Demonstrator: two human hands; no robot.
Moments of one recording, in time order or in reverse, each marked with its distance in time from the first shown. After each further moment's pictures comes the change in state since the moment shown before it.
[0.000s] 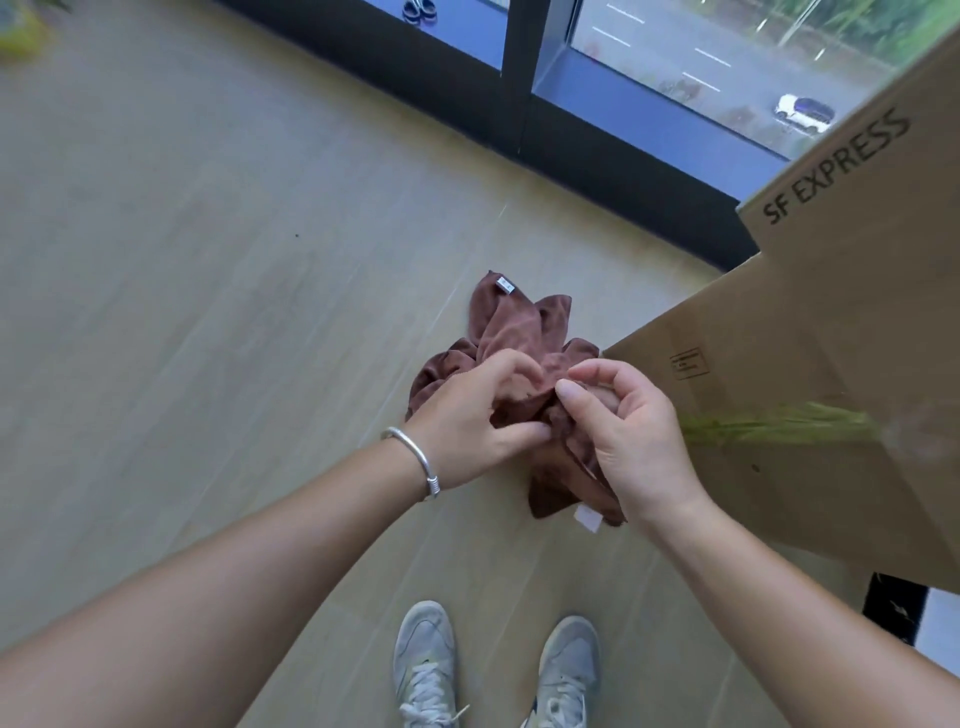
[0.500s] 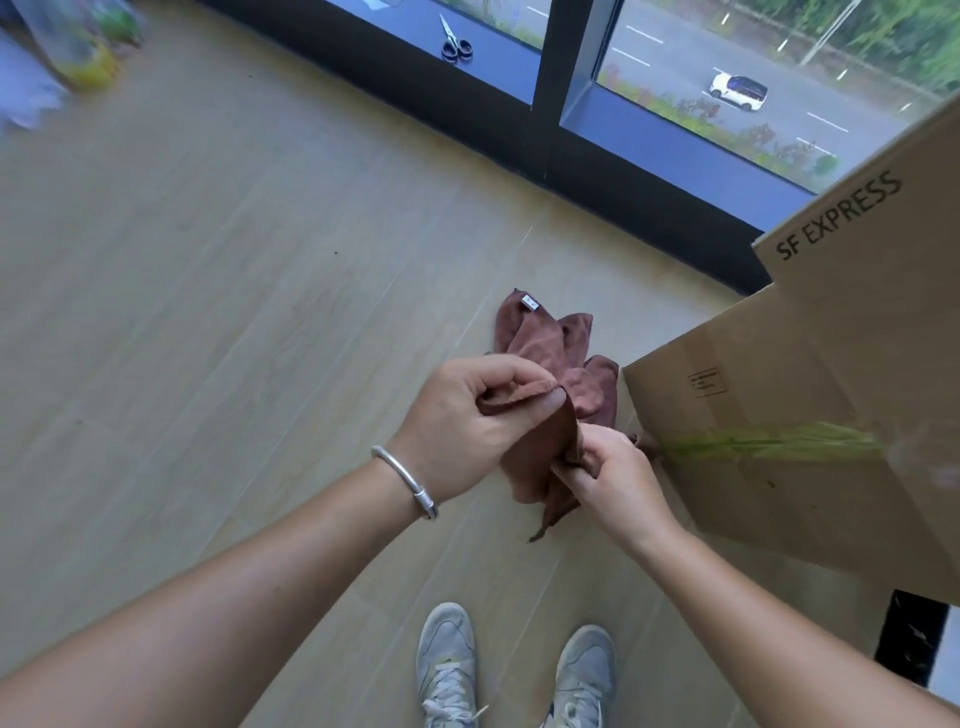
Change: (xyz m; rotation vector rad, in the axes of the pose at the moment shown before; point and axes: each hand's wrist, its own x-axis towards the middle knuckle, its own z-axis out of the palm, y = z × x) left_hand -0.045 0.065 -0.039 -0.217 0.310 0.168; right_hand 0.003 0.052 -0.009 -0.869 -0.182 -0.185
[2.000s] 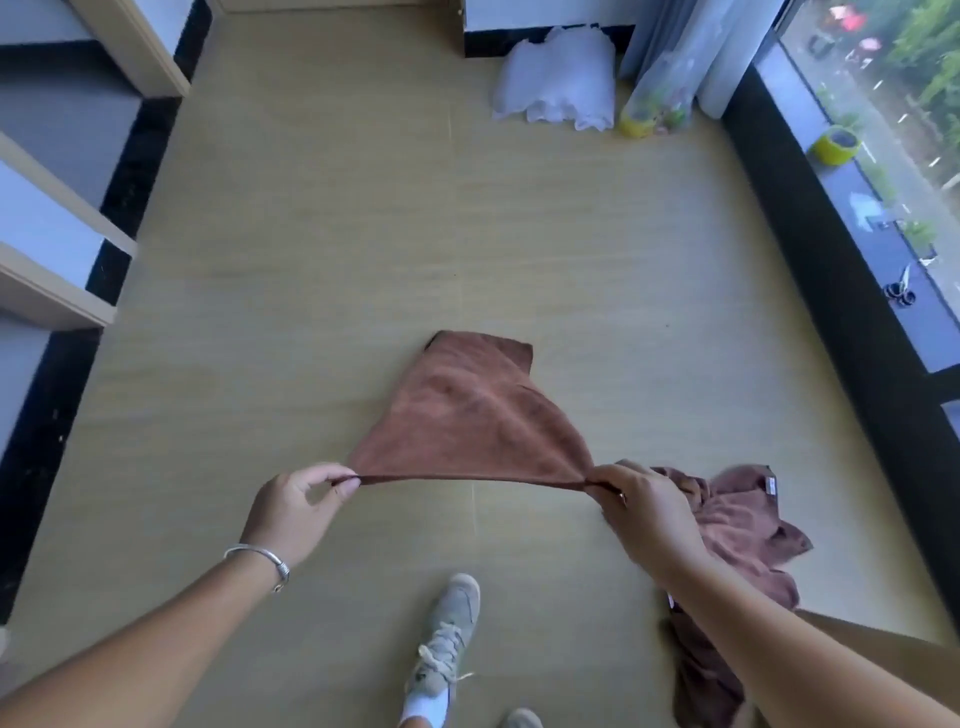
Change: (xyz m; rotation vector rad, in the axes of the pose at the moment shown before) left_hand -0.472 -0.036 -0.093 0.294 1.152 -0.830; right_hand -0.076 -0.172 0.118 -0.569 -0.485 -0.746
